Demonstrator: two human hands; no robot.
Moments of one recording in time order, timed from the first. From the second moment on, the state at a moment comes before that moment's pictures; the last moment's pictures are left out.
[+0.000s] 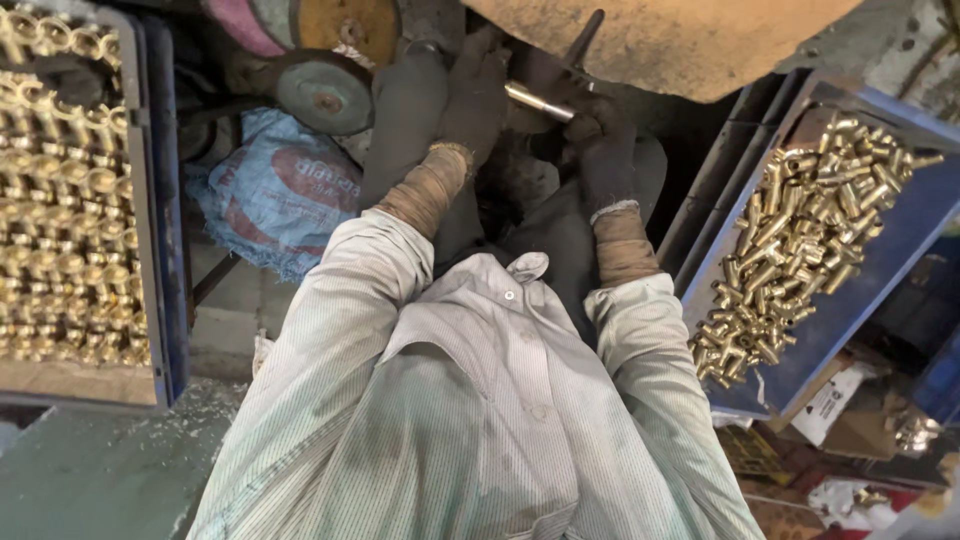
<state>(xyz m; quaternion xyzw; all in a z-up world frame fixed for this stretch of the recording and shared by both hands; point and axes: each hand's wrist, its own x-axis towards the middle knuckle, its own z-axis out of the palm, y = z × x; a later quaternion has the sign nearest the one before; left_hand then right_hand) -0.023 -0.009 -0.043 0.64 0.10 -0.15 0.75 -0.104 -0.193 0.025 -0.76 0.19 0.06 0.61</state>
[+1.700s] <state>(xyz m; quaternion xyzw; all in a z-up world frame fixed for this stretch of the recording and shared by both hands) -0.027 0.002 -0.014 0.81 -0.04 -0.12 0.57 -0.098 -0.228 -0.016 -0.96 -0.14 -0.07 0.25</state>
